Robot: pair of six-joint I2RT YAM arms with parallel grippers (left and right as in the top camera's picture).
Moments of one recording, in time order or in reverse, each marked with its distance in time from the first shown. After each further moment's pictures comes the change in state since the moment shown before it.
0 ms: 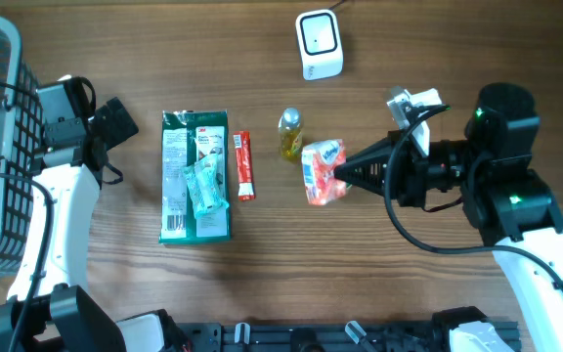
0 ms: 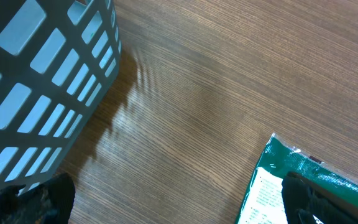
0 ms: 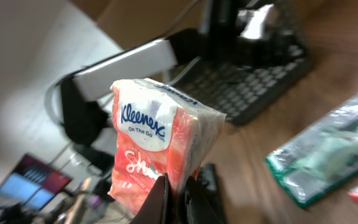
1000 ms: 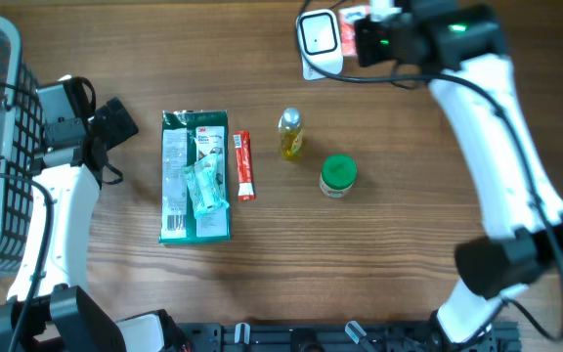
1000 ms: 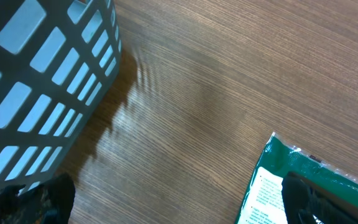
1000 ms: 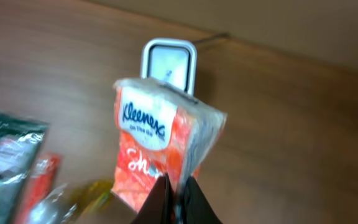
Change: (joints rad) left arm 0.000 0.000 0.001 -0.003 0.000 0.000; right arm 0.162 0.761 1.065 -0.760 1.458 -0.359
